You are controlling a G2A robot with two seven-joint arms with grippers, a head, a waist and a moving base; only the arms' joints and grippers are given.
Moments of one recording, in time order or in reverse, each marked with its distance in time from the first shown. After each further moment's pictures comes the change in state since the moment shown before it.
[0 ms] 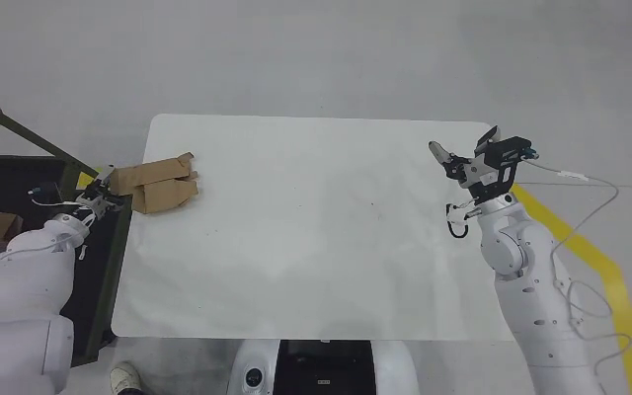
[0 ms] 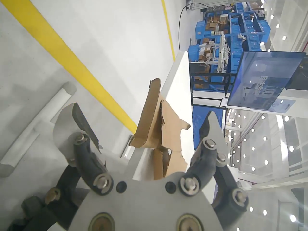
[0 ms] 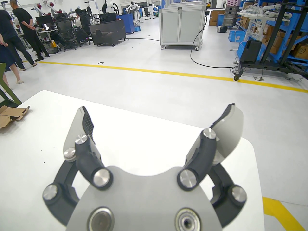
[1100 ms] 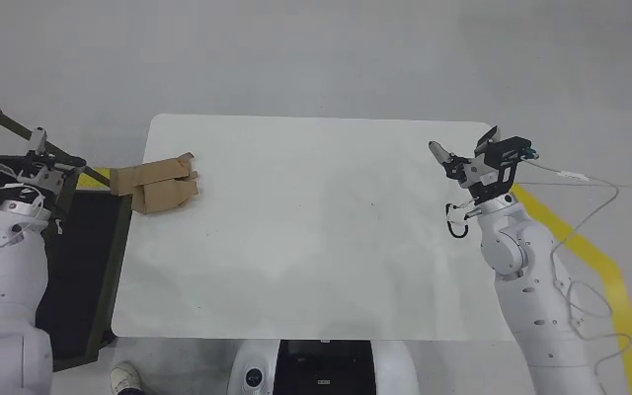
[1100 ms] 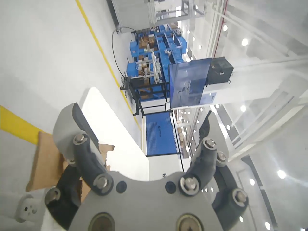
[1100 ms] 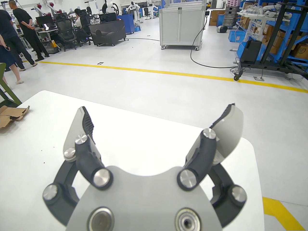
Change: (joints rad) left arm 0.089 0.070 -0.179 -0.174 -0.378 -0.077 -0.116; right arm 0.000 0.000 0.000 0.000 0.000 0.000 0.000
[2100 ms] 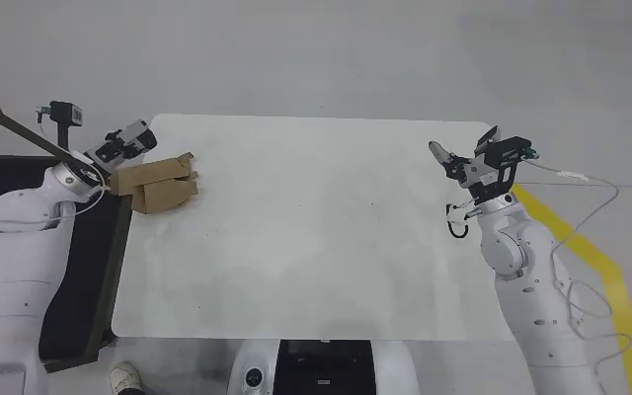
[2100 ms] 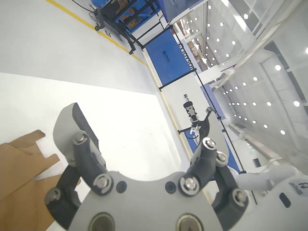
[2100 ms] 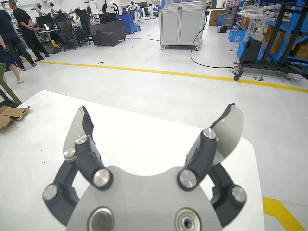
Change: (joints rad) left arm 0.224 0.018 0.034 -0.731 0.201 -0.023 -0.078; right arm 0.000 0.000 0.000 0.000 0.000 0.000 0.000
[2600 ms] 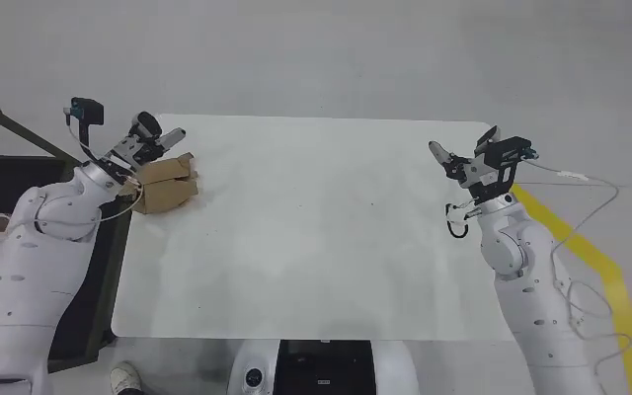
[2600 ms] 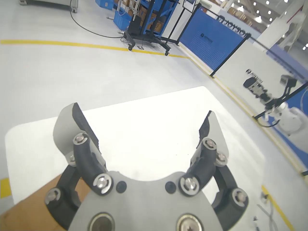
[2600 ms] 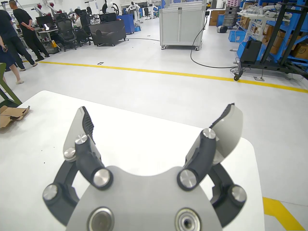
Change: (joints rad) left arm 0.072 -0.009 0.035 -0.185 0.667 -0.040 0.539; right arm 0.000 0.000 0.000 0.000 0.000 0.000 0.000
